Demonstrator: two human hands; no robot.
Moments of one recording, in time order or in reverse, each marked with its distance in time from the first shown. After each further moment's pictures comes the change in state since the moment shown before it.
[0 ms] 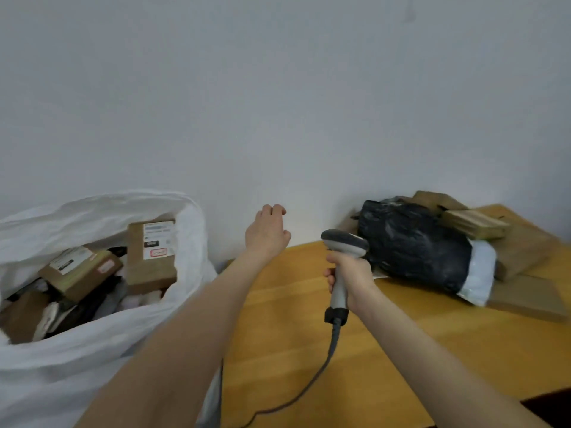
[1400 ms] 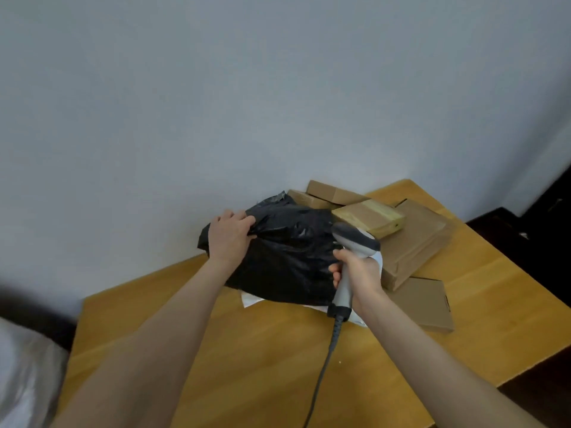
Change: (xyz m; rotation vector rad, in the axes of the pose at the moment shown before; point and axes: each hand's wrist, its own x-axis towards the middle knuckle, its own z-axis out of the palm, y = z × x) left_hand 0.172 0.266 0.205 0.210 0.051 0.336; right_hand 0.204 -0.109 -0.326 0.131 0.286 0.071
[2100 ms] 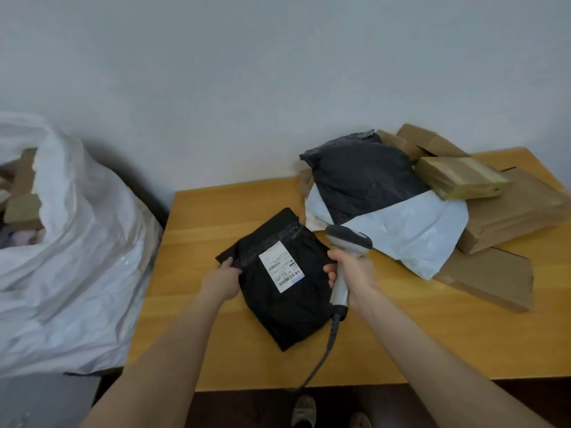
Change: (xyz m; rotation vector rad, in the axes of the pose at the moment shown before) left_hand -0.284 -0.074 0.039 -0.075 -0.940 -0.580; right_hand -0.079 0.123 0.040 -0.240 -0.259 0.236
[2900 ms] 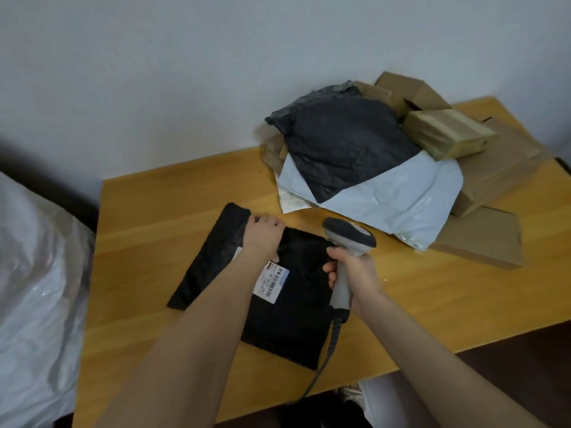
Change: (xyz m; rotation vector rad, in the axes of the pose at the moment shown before) left_hand 0.110 0.108 -0.008 0.361 0.205 0.475; right_hand 0.047 0.039 0.007 0.033 0.162 0.021
